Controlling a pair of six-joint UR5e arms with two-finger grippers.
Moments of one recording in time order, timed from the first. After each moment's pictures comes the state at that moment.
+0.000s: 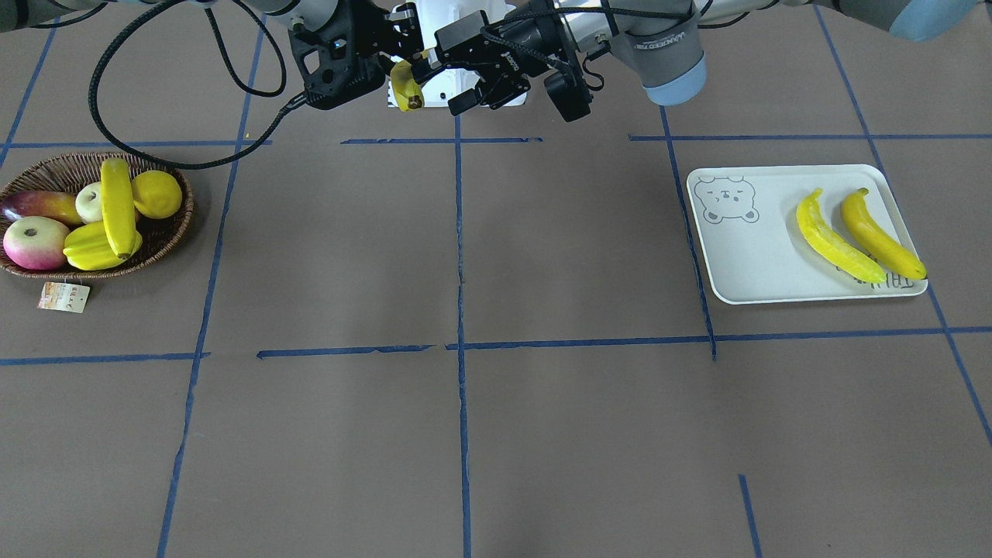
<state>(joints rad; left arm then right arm) -0.51 -2.11 -1.80 -2.70 -1.88 -1.98 0.66 -0.99 2.02 -1.57 2.52 1.21</state>
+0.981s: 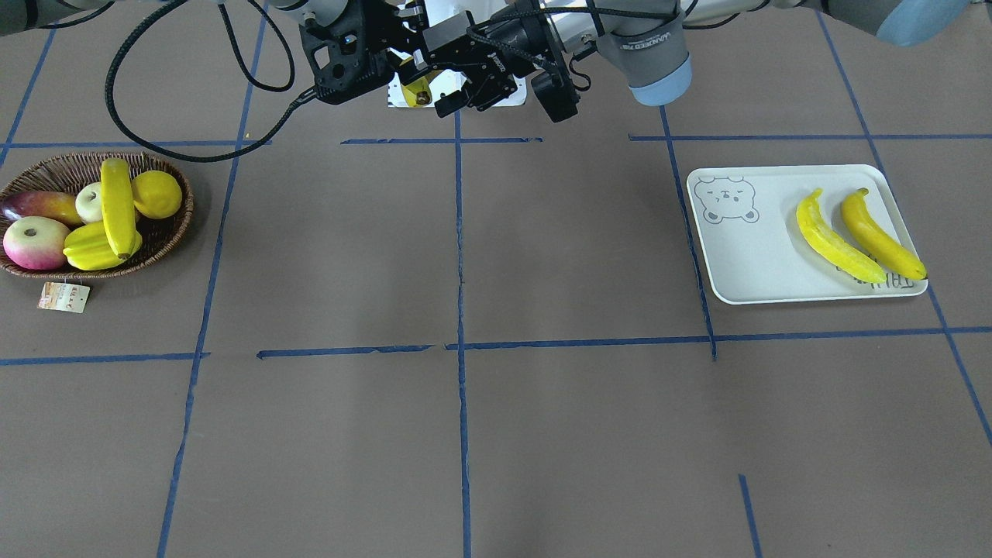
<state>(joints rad) -0.49 -2.14 -1.78 -2.70 -1.84 -1.98 0.64 -0.98 2.02 -1.57 2.50 1.23</state>
